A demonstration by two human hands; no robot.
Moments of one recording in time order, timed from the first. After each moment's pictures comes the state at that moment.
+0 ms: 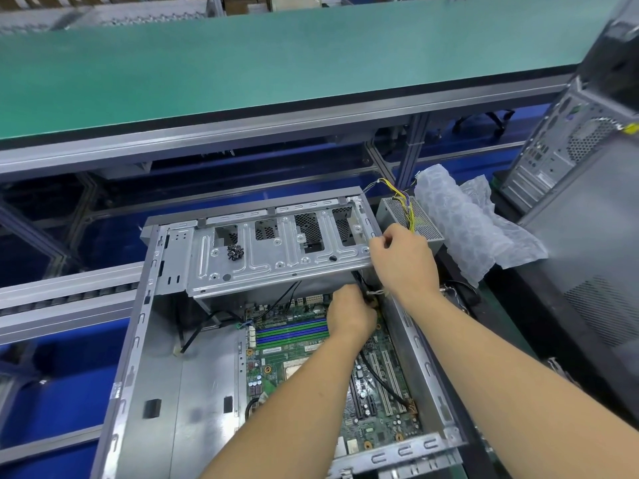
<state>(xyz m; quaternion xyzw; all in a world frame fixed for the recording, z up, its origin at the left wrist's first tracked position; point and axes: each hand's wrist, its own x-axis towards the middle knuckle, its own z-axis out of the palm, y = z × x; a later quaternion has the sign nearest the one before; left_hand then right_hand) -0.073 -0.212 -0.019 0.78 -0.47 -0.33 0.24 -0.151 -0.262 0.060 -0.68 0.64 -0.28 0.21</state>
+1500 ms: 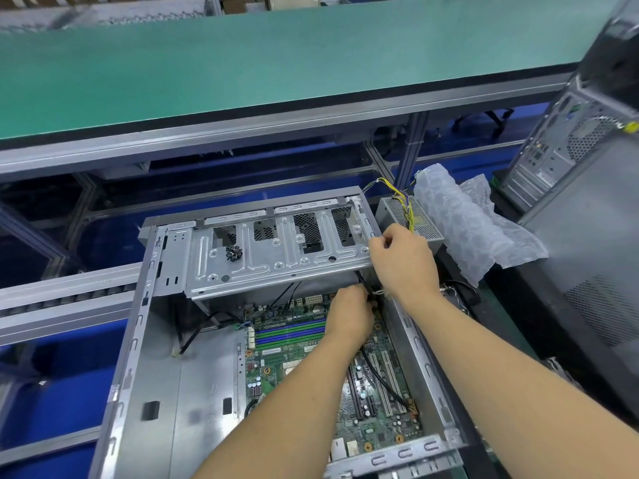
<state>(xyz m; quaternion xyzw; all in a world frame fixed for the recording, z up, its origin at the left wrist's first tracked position) -0.067 -0.211 -0.021 0.74 -0.57 -0.27 0.21 -0.151 -0.264 0.058 -0.67 0.65 -0.28 0.21</state>
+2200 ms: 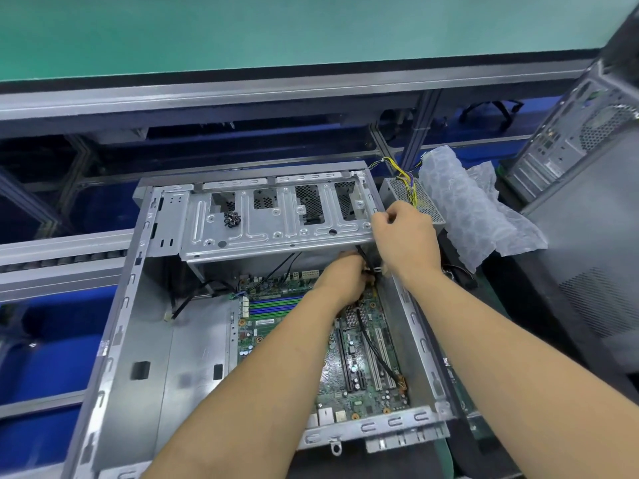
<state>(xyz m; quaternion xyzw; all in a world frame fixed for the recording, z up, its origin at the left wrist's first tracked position) -0.050 -0.233 -0.023 0.69 -0.64 -0.30 0.16 -0.150 -0.259 0.064 -0.68 0.64 -0.28 0.22</state>
